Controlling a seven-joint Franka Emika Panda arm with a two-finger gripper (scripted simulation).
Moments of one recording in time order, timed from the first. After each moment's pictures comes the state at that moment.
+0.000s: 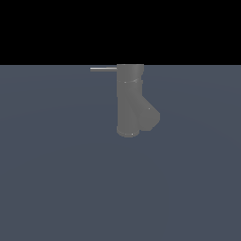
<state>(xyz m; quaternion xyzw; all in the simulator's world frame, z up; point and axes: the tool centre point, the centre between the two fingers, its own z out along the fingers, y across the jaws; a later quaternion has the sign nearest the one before) -0.068 0.029 0.436 -0.95 0.30 0.03 0.06</state>
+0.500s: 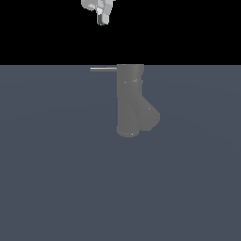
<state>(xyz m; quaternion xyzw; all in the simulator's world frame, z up) -0.008 0.045 0.392 -0.90 0.43 0.04 0.05</state>
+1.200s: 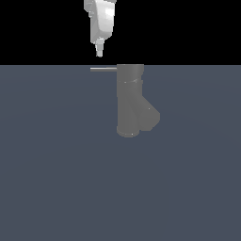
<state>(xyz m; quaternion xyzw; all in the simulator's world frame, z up) 0.065 0.071 0.319 -0.81 0.59 0.03 0.02</state>
